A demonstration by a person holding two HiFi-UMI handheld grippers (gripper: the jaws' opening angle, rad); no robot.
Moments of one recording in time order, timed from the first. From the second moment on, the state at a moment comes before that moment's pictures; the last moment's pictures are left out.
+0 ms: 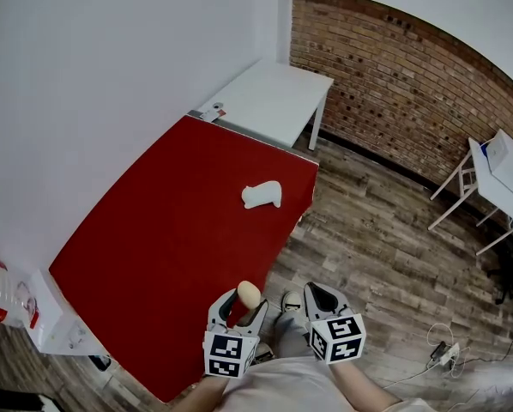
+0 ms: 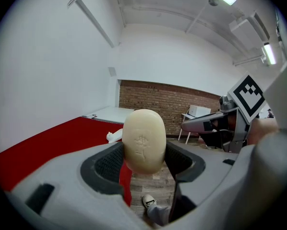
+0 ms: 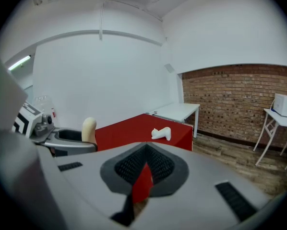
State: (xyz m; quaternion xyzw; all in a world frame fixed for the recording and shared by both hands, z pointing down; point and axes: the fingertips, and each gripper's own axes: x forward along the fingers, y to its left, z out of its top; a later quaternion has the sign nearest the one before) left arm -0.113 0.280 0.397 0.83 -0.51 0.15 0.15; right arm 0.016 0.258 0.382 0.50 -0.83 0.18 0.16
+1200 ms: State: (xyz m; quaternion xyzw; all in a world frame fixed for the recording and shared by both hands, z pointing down) left arm -0.079 0.022 0.396 0.80 -0.56 0.16 0.16; right arm 0.059 -0.014 0.376 0.45 -0.86 0.17 0.17
